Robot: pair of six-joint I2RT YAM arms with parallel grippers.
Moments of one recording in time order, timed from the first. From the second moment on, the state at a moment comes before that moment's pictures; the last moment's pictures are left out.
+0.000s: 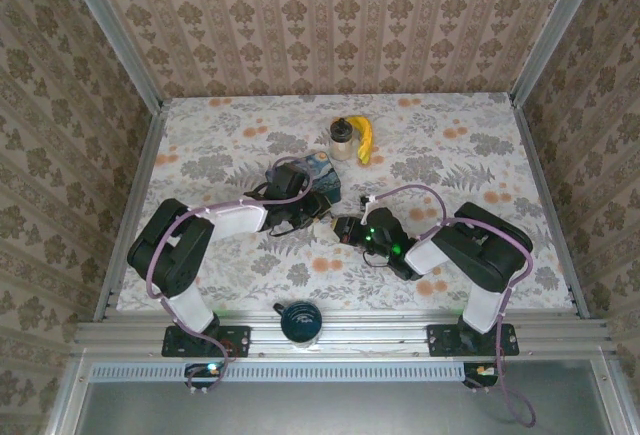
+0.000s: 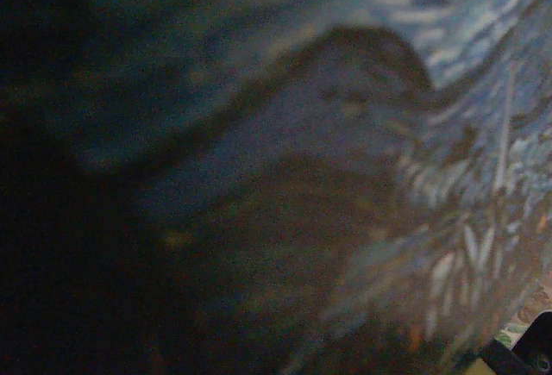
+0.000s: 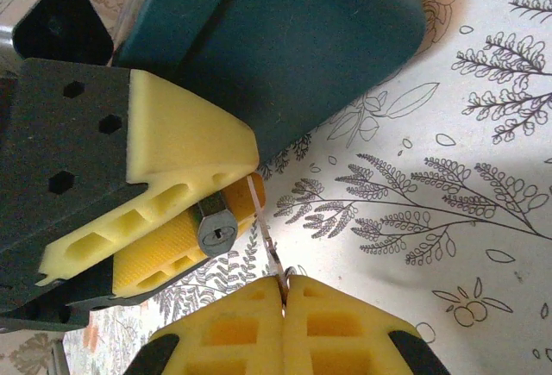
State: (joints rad) left arm -0.67 1.70 0.88 -0.03 0.29 -1.16; right arm 0.72 1.78 0.47 0.90 -0.07 0.97
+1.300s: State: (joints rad) left arm -0.67 1.69 0.86 0.02 0.29 -1.17; right arm 0.73 1.77 0.45 0.92 -0.16 0.97
